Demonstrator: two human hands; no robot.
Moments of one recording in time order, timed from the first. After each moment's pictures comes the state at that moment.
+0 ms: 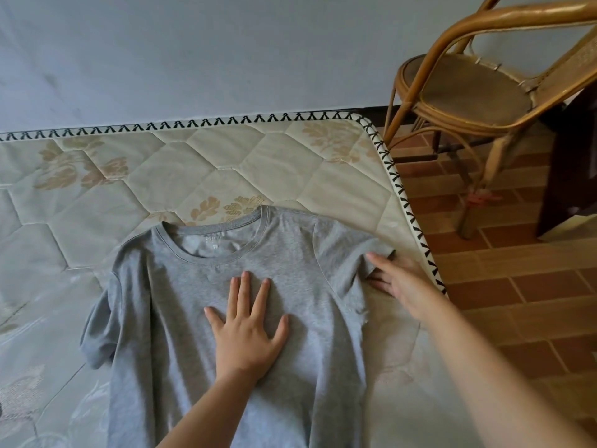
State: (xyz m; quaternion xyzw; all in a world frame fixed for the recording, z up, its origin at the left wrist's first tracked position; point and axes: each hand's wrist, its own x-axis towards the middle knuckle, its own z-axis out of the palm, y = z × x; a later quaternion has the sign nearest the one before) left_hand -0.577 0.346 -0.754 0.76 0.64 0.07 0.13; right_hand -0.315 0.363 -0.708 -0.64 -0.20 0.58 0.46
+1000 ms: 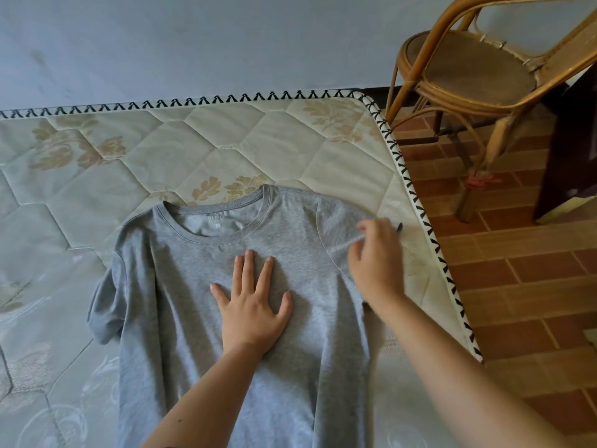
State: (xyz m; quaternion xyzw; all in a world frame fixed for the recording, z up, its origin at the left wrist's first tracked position) left_hand -0.576 0.346 -0.743 0.75 0.65 0.03 0.14; right_hand -0.380 0.357 -0.700 -0.77 -0.56 0.07 0.30
